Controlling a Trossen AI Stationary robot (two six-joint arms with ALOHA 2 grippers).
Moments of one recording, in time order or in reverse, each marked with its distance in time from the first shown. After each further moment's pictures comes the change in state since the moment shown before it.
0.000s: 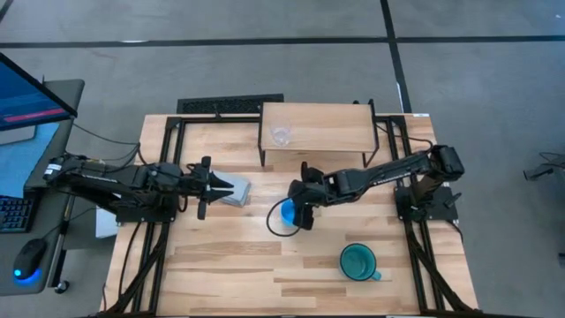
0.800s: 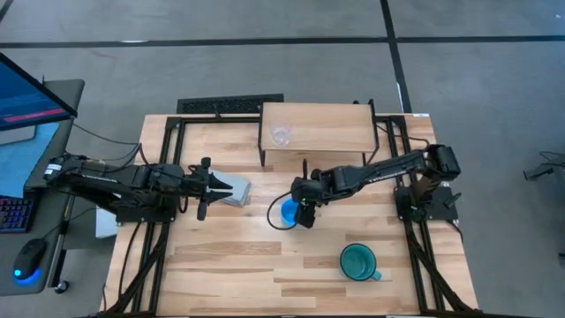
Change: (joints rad) left arm 0.000 0.000 0.000 -0.068 0.000 0.014; right arm -0.037 0.024 0.002 -0.102 -0.111 0.141
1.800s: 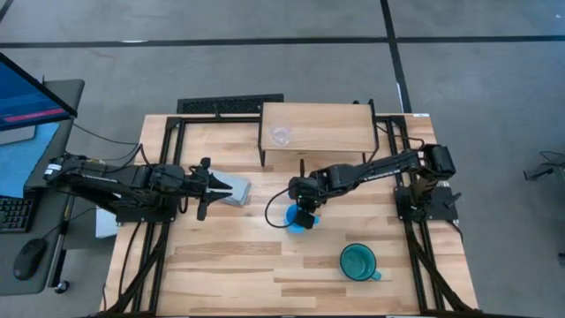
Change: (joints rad) left arm 0.000 0.000 0.000 -0.028 -0.007 0.019; right arm -0.037 0.042 0.000 0.015 -0.119 -0.039
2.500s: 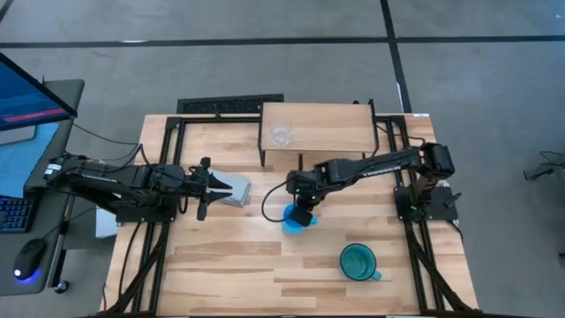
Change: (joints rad) left arm 0.000 0.000 0.000 0.001 -0.001 0.025; right arm -0.028 0.000 0.067 -0.049 -0.093 0.038
